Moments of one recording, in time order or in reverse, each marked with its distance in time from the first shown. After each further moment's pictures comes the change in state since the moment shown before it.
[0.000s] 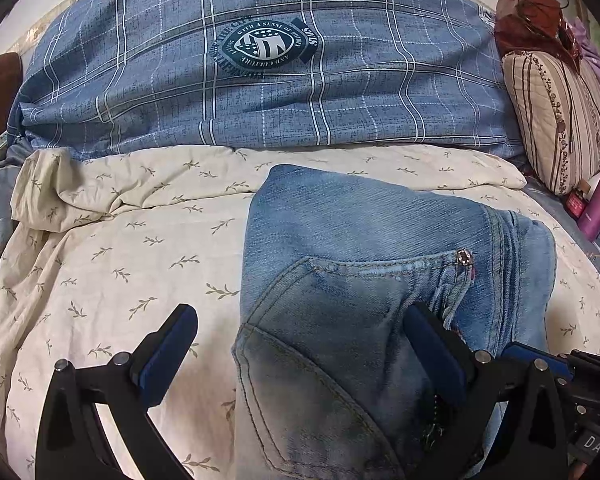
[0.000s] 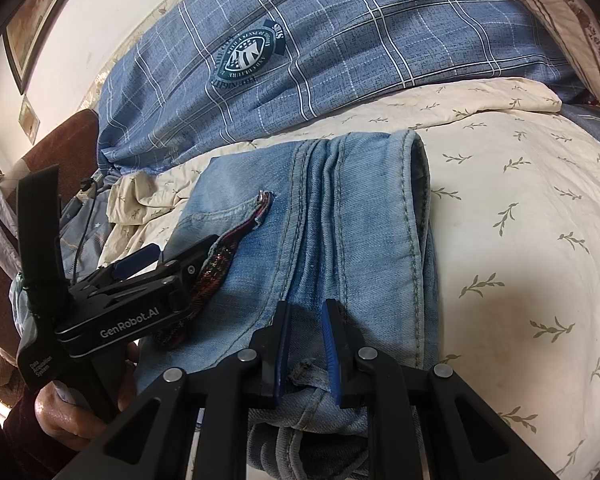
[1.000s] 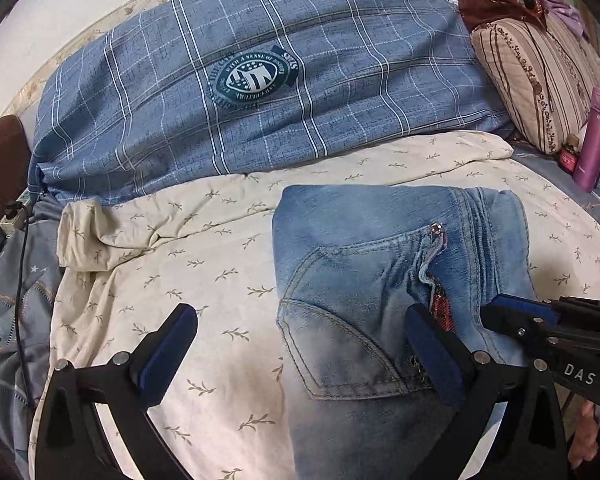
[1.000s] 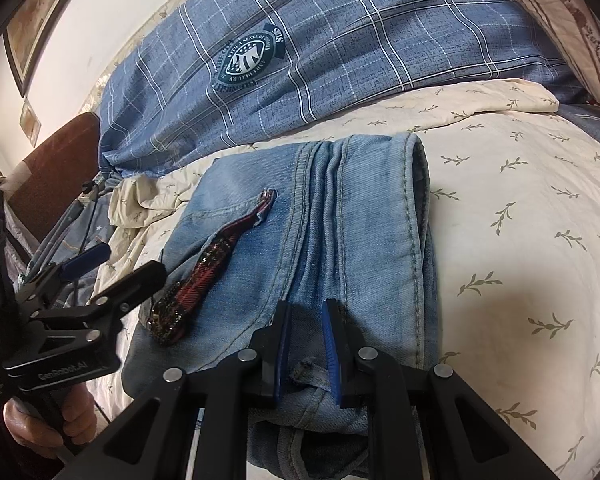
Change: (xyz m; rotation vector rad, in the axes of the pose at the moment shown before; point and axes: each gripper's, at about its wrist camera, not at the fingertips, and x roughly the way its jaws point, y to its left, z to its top) left arm -0.052 -0.013 0.000 0.176 -0.022 0.095; right arm -0.003 0.001 0.000 0.001 -0.016 0.001
